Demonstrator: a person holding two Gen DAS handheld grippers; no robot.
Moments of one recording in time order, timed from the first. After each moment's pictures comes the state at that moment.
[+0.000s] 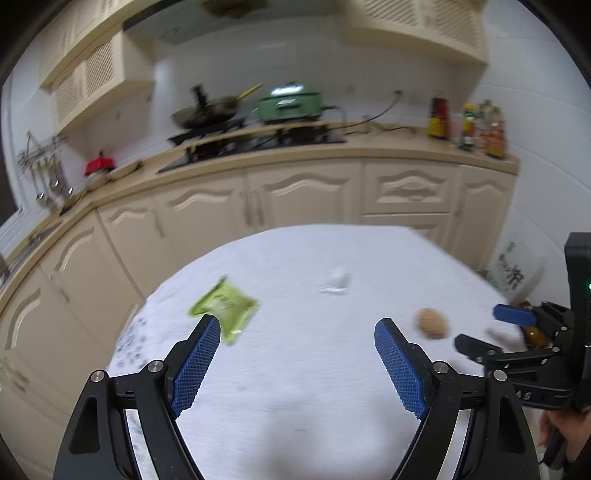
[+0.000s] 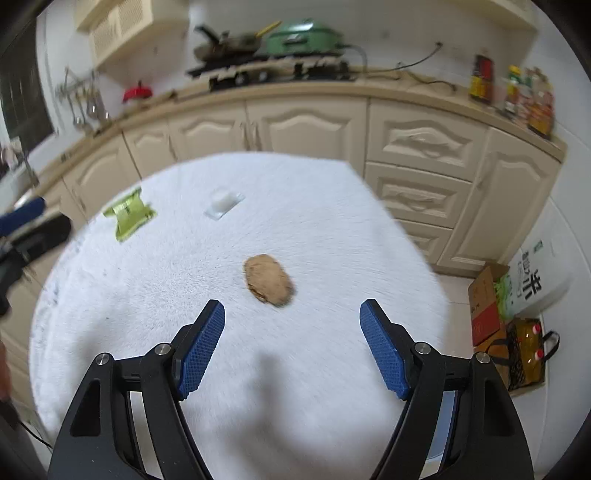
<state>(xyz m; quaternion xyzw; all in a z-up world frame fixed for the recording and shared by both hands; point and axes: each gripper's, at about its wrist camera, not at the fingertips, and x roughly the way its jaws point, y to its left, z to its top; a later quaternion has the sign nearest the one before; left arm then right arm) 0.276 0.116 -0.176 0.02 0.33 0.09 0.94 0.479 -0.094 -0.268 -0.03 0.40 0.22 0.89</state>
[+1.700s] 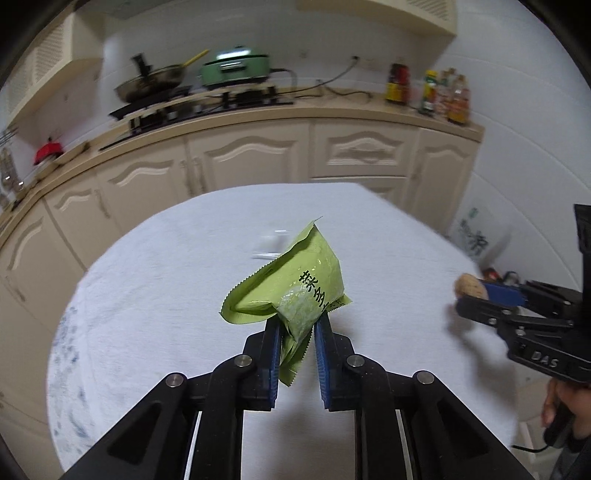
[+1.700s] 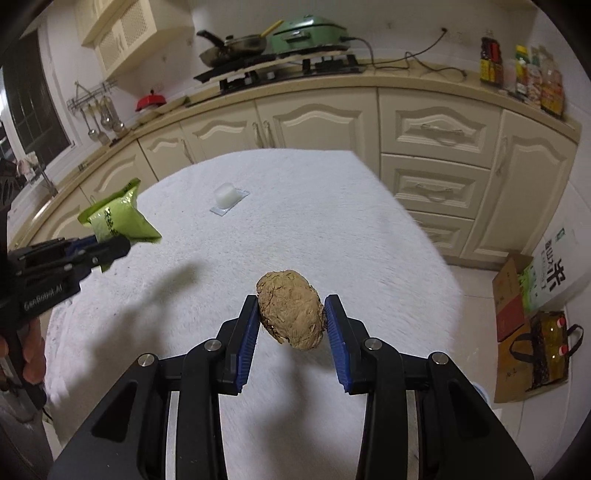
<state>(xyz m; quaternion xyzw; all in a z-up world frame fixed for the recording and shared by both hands) 0.417 0.089 -0.215 0.02 0.38 -0.03 0.92 0.477 -0.135 -0.277 0.02 0.40 0.25 0.88</state>
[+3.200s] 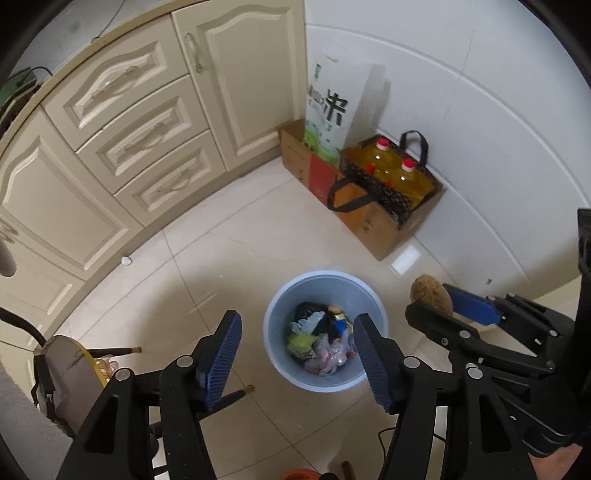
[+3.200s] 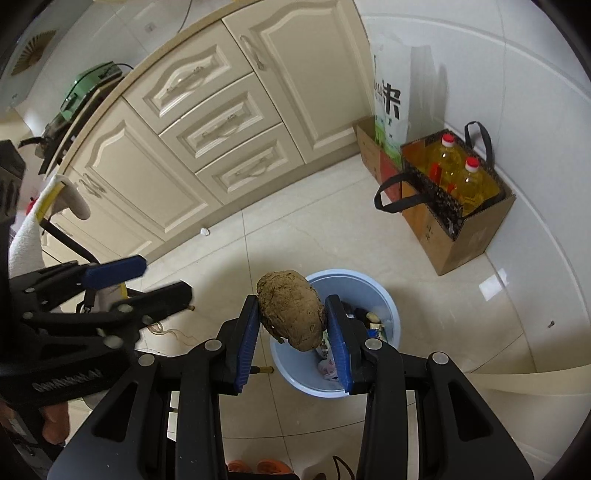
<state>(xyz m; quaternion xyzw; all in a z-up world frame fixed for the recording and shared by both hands) 0.571 -0.373 -0.417 0.17 0.52 -0.19 0.82 0.442 -0.495 -0.471 0.22 0.47 0.05 0.85</state>
